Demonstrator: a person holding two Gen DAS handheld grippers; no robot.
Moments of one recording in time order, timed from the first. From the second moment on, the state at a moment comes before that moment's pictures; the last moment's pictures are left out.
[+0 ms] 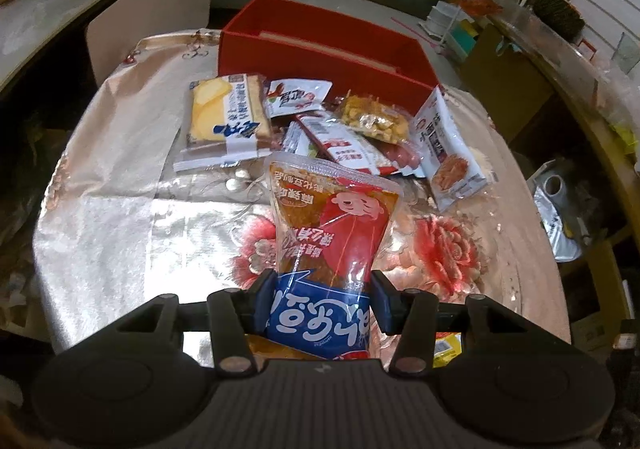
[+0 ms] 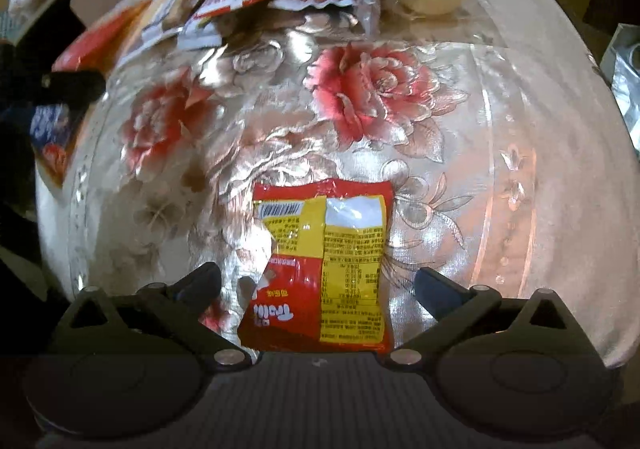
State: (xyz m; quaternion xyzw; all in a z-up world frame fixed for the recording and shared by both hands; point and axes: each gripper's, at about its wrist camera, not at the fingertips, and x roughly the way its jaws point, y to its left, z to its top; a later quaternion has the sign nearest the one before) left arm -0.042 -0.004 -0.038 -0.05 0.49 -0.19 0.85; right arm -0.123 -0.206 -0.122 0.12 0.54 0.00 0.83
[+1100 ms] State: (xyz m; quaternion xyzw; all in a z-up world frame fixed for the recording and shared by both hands) left arm -0.009 -0.032 -0.018 -0.09 0.49 -0.19 0.85; right arm -0.021 -0.250 -0.076 0.14 0.48 0.01 0.87
